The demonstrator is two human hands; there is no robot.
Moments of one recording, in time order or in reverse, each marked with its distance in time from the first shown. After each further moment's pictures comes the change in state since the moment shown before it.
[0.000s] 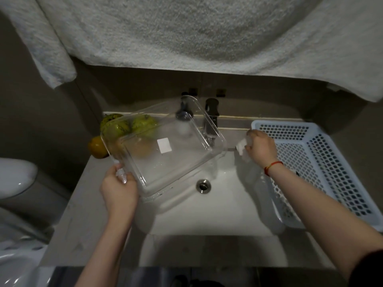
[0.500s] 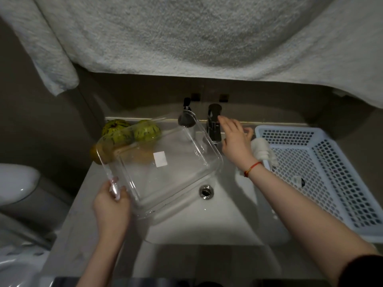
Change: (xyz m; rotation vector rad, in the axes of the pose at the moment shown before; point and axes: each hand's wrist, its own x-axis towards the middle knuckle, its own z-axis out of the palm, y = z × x) left_hand -0.004 -0.008 -0.020 0.040 -0.050 0.050; right_hand 0.007 -0.086 -0.016 0.150 0.116 -0.175
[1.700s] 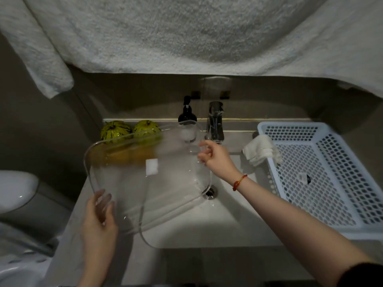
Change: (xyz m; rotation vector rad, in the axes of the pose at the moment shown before) left_hand 0.012 -0.054 -0.020 0.012 0.024 0.152; right_hand -0.025 -0.042 0.038 0.925 -0.208 0.151
